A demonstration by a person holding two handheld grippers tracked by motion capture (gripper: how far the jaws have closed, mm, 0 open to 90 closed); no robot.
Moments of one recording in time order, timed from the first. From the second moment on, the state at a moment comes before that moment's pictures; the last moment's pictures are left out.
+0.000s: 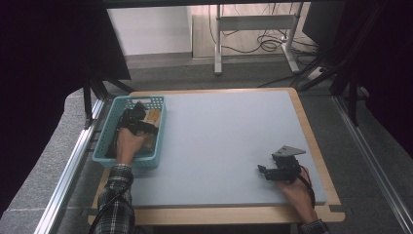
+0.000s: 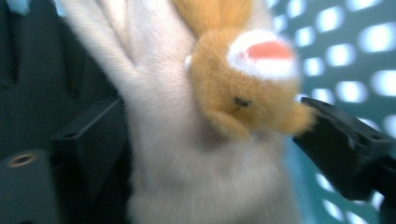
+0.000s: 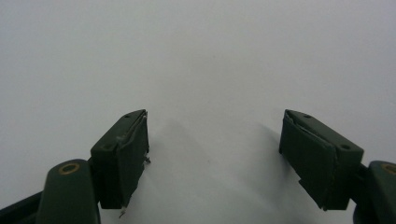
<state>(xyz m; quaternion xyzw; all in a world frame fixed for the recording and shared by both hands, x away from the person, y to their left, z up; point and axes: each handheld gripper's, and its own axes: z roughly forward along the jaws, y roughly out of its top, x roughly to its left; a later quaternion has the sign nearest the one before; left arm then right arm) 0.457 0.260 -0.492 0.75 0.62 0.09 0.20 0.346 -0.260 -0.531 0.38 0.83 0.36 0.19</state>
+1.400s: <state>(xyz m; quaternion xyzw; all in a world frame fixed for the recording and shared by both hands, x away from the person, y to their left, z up) 0.453 0.284 -0.490 0.73 0.63 0.17 0.19 0.346 -0.260 -0.531 0.38 0.83 0.36 0.19</state>
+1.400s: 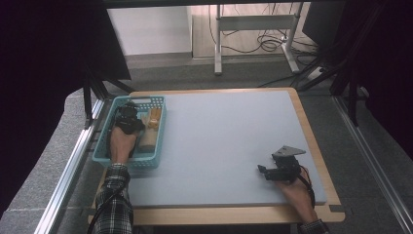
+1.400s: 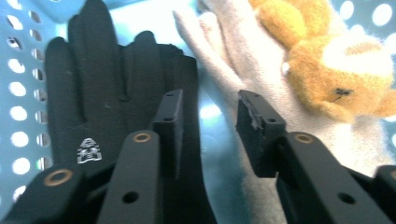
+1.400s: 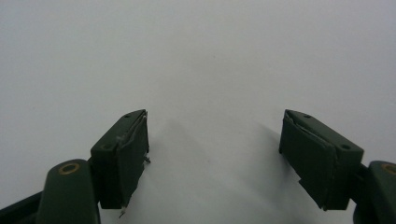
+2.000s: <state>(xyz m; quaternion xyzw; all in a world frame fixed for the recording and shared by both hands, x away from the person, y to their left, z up) 0.436 0.304 -0.482 0.71 0.63 0.18 0.23 0.346 -0.260 -0.531 0.38 0.83 0.36 0.19</state>
